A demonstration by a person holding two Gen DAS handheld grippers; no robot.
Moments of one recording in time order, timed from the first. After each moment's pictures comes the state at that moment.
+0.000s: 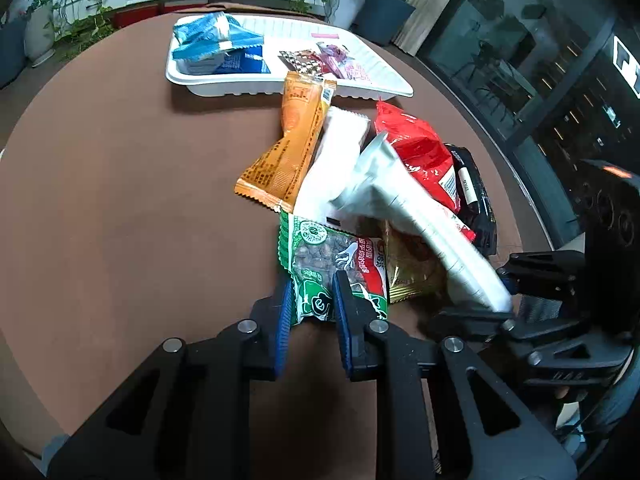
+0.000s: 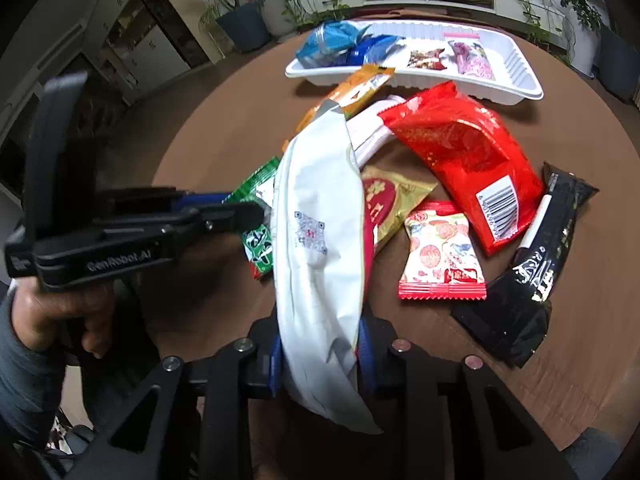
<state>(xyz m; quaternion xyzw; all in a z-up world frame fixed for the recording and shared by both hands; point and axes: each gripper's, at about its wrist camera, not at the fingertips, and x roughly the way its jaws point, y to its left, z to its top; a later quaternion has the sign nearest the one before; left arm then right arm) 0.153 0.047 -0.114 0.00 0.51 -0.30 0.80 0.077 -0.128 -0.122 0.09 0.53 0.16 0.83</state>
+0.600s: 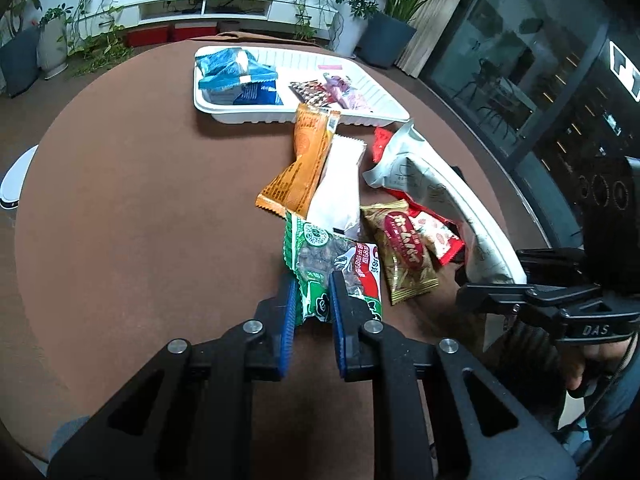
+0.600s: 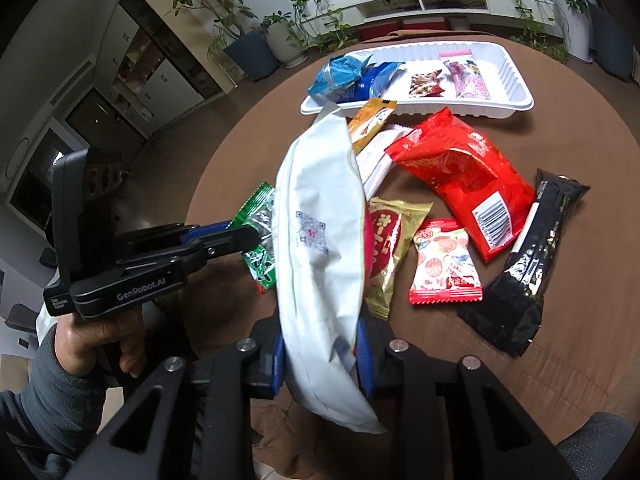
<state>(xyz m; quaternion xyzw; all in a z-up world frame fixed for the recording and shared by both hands) 0.134 0.075 -0.087 -0.01 0.48 -0.30 0.83 0.075 -0.140 -0.099 0.15 0.50 0.18 0.84</state>
